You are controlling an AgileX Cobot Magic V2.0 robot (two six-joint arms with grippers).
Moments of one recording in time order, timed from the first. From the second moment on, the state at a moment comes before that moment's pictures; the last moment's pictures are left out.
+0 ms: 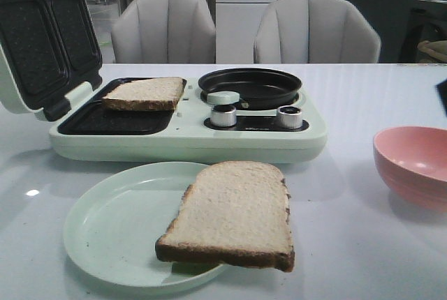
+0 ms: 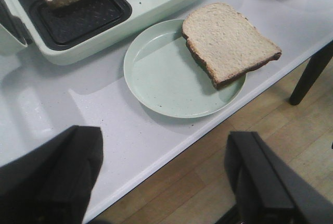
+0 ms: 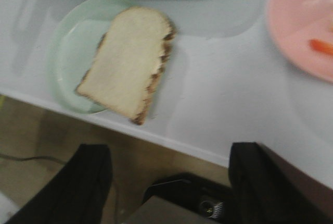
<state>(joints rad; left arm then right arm) -0.60 0.45 -0.60 -0.08 0.86 0.10 0.17 0.81 -0.52 0.69 0.74 -0.28</state>
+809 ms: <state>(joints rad) -0.60 0.45 -0.60 -0.08 0.86 0.10 0.43 1.56 -0.72 0.94 0.51 -0.39</state>
